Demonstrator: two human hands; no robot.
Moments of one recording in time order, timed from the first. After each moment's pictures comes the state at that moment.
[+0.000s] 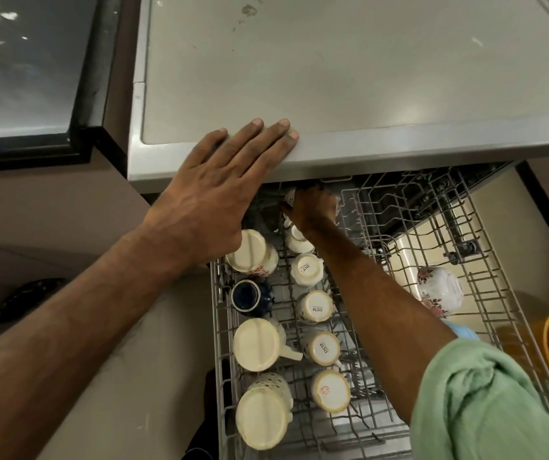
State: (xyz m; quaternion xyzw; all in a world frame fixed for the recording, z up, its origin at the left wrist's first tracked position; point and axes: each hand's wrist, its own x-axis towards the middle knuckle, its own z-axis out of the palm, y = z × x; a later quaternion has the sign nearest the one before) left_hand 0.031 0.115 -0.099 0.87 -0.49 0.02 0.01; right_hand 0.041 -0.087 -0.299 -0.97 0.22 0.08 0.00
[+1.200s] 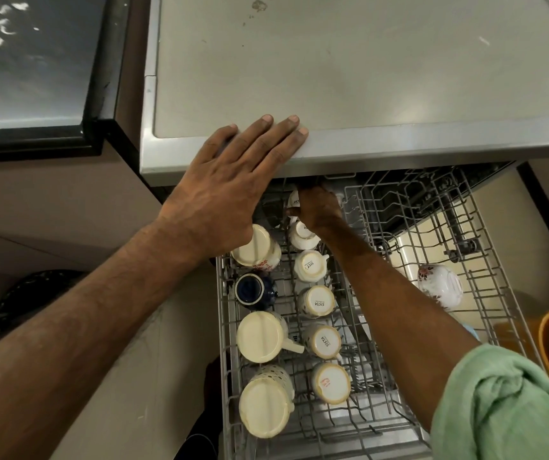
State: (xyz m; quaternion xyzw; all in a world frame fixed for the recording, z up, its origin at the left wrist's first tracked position) left_hand 0.026 0.112 -0.093 0.88 -0.48 0.01 0.01; right_hand 0.034 -0.099 -0.300 -0.98 0.15 0.12 0.10
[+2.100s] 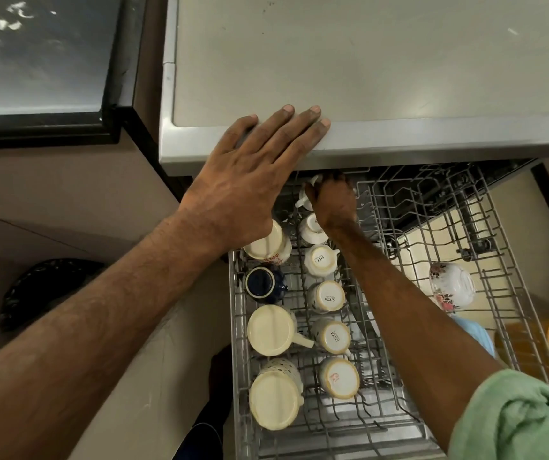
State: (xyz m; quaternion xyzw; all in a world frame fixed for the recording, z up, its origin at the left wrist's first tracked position) left_hand 0.028 0.114 -0.100 0.88 -0.48 0.04 0.01; right_hand 0.029 -0.091 -0.295 -0.97 0.24 0.02 0.09
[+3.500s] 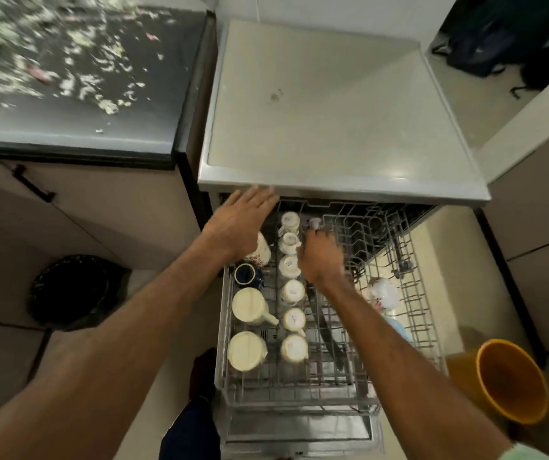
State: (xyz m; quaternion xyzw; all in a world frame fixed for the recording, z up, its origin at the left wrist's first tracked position) left_hand -0.042 0.128 -0.062 0.92 -0.37 -0.13 0.04; right_hand -0.121 -0.046 -0.139 -0.97 0.19 0.11 0.11
